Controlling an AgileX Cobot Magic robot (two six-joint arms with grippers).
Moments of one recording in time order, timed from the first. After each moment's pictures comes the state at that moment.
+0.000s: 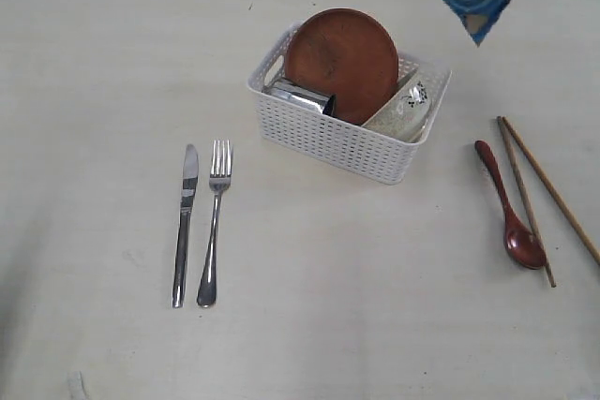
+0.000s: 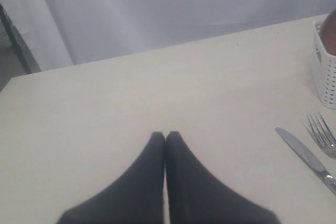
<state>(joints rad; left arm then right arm) -0.15 0.00 0.00 0.11 0.31 0.04 0.50 1.89 -1.66 -0.67 1.21 0.24</state>
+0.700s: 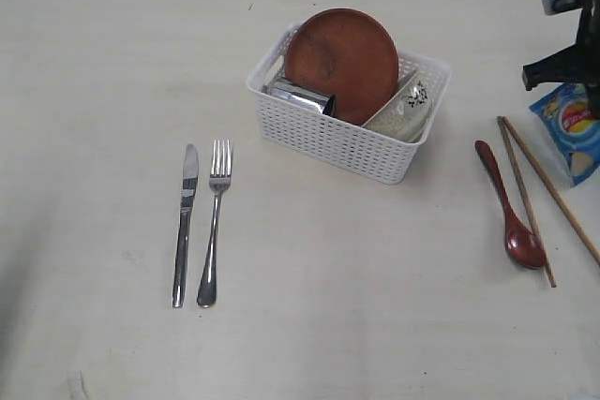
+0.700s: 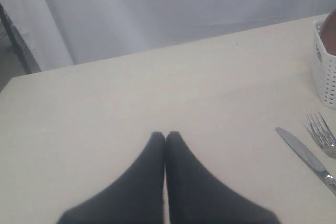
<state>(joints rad) -0.15 0.00 0.00 0.11 0.31 0.04 0.06 1.89 -1.27 -0.40 1.03 0.24</state>
